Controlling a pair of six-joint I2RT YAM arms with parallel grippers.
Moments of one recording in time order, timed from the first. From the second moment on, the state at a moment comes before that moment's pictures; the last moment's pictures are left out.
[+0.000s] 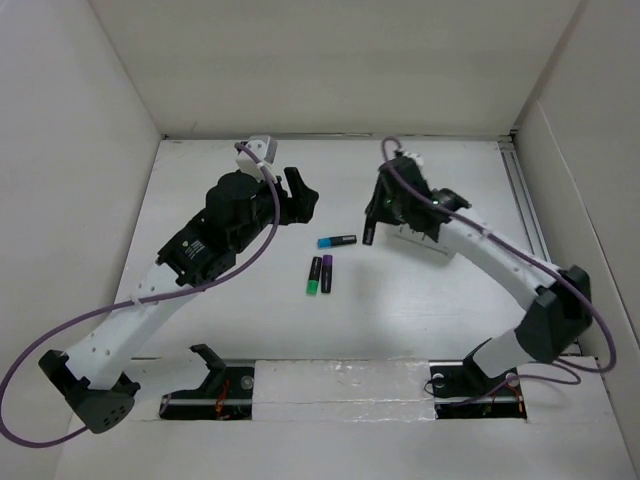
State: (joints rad) left arm -0.74 1.05 1.26 -0.46 -0.22 -0.47; right arm 0.67 1.58 1.33 -0.57 0.25 0.70
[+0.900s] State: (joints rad) left arm -0.74 1.12 1.27 -0.38 -0.15 -0.41; right arm 0.06 1.58 1.40 -0.56 0.51 0.61
